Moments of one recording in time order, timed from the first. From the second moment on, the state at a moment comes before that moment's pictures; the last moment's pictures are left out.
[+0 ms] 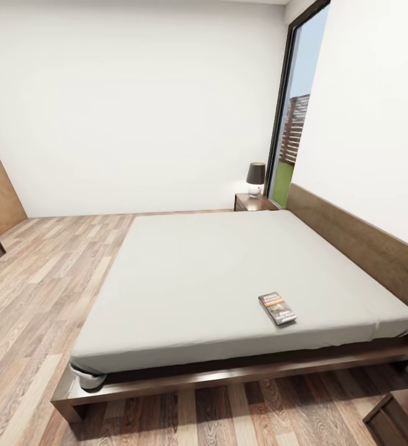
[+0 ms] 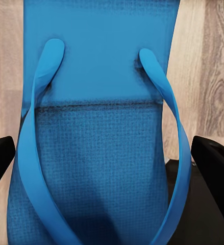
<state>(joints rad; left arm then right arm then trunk) -0.22 -0.03 -0.04 -0.06 0.16 -0.18 0.08 -0.22 -0.01 0.26 -0.16 -0.04 -0.14 0.06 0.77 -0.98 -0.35</state>
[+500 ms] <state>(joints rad) -0.22 -0.03 -0.04 -0.06 0.16 -0.18 0.08 -0.22 -0.01 0.25 -0.16 -0.04 -0.14 0.06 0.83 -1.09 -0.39</state>
